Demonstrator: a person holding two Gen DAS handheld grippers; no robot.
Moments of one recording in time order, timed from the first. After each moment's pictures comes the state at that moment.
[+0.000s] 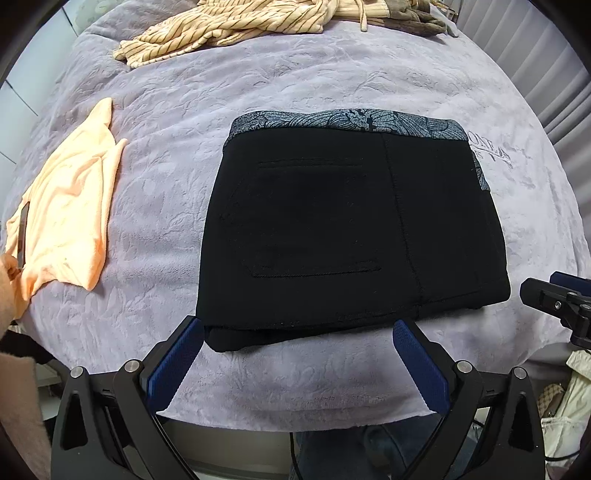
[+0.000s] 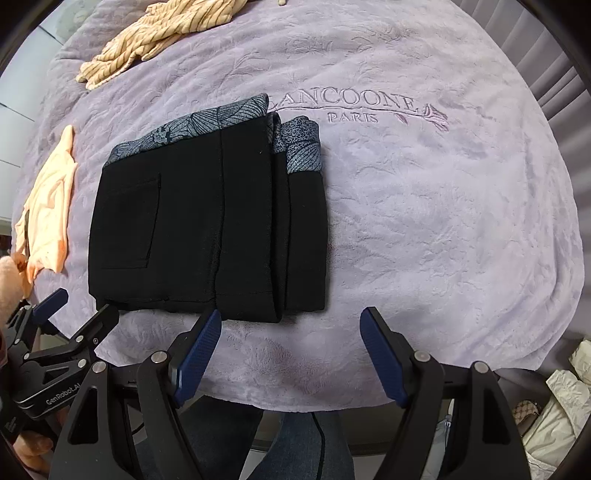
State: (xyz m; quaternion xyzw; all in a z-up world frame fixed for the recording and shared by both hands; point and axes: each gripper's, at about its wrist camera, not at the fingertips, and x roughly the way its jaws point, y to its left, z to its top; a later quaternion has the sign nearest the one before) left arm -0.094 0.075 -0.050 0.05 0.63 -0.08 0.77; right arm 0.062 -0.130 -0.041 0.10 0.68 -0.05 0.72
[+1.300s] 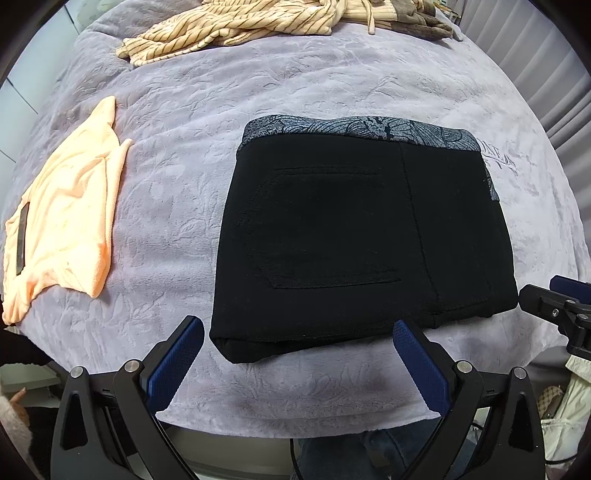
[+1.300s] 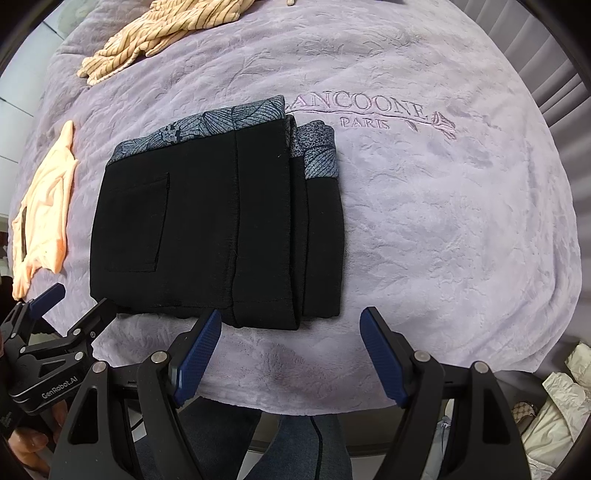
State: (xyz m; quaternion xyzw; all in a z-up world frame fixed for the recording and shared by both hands) left arm -0.082 0.089 -0.048 0.05 0.63 -0.08 0.77; right arm 0.068 -0.120 -0.041 0.09 0.68 -0.05 0.72
